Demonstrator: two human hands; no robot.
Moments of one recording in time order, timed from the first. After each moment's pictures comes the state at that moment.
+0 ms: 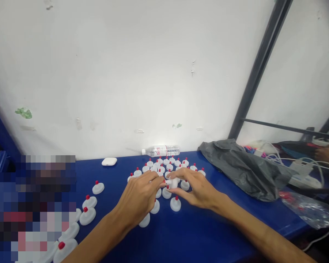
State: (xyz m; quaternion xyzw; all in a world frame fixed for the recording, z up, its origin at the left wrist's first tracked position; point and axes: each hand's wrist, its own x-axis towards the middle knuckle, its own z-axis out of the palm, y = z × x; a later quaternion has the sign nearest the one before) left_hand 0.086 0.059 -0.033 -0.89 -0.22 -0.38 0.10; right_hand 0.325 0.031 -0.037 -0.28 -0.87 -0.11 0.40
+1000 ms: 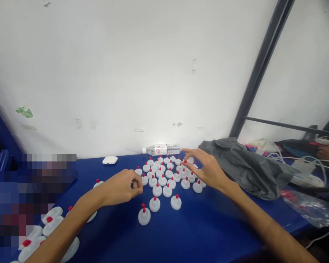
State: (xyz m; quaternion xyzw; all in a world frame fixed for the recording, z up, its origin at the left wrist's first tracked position) left_hand 0.039 0.089 -0.002 -0.88 -0.41 -0.05 -0.23; right_hand 0.368 0.048 -0.016 -0.44 -0.81 -0.11 0.39
